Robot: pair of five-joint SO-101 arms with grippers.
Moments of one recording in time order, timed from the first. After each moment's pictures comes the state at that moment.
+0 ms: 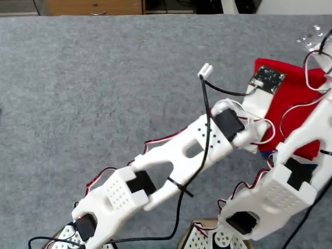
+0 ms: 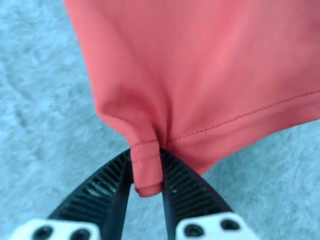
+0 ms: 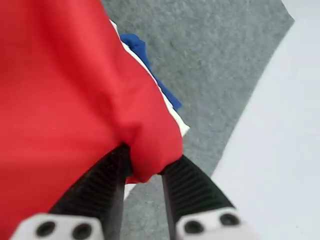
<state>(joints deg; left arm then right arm) 55.1 37.9 -53.2 74.2 15.0 37.5 18.4 -38.7 79.1 70.6</state>
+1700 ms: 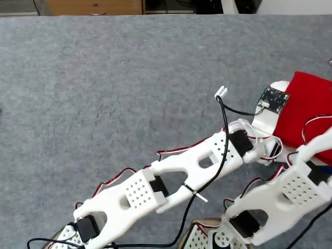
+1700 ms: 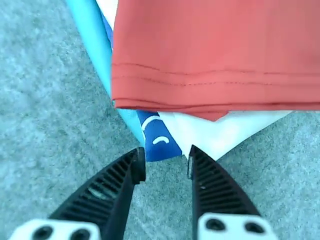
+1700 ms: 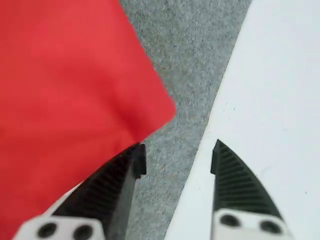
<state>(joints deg) 58.5 52.4 -53.6 55.1 19.6 47.8 30.5 -38.7 61.8 74.9</state>
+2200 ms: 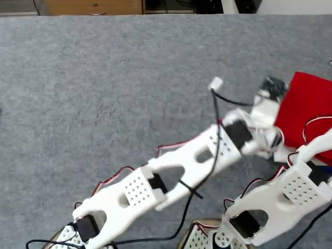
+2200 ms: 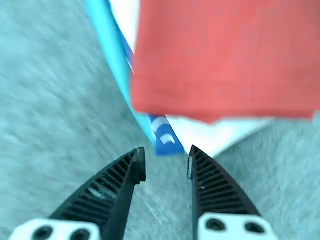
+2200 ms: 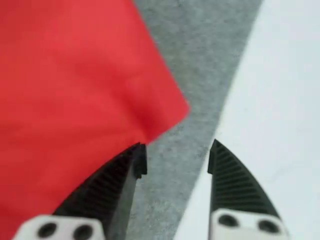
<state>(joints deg) 55.3 52.4 -70.3 71.7 19.6 47.0 30.3 -38.7 66.2 74.9</state>
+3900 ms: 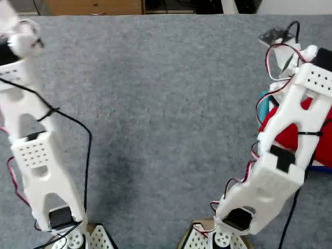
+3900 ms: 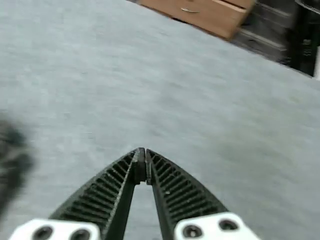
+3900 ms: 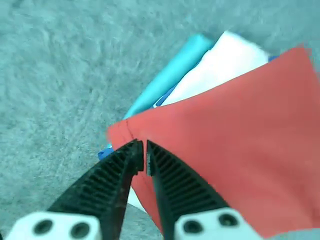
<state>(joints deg) -22.8 44.4 -93.3 100.2 -3.6 23.2 22.5 -38.9 101.1 48.7</state>
